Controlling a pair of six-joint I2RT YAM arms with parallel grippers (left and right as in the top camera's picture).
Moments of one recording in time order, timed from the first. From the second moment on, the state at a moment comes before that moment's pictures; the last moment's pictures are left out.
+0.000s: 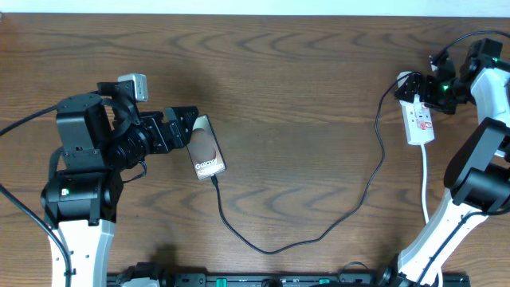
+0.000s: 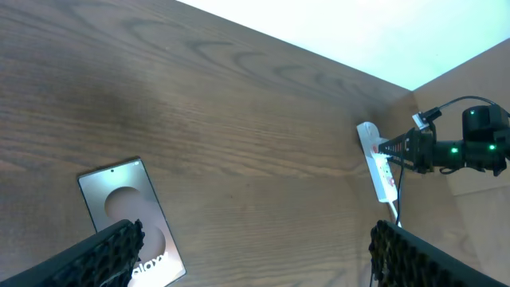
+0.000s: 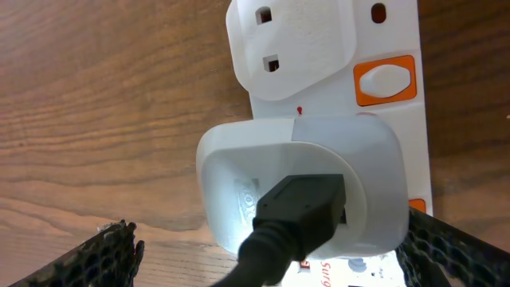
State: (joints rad) left arm 0.07 1.03 1.07 -0.68 0.58 -0.31; right arm -0.39 2.24 1.81 -0.95 -0.44 -0.17
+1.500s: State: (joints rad) left arm 0.07 1.03 1.07 -0.68 0.58 -0.31; right arm -0.39 2.12 1.69 -1.14 -0.04 0.26
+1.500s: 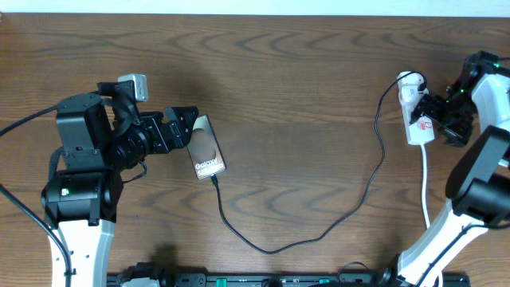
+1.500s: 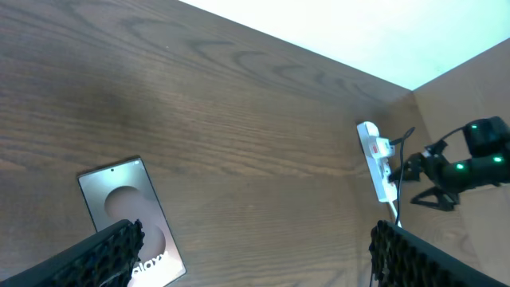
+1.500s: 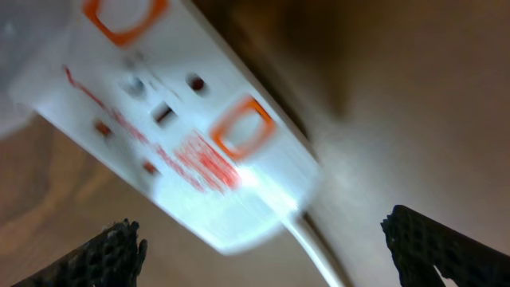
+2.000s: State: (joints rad) left arm 0.07 1.03 1.07 -0.68 0.58 -0.31; right arm -0.39 1.64 1.69 -1.27 -0.03 0.30
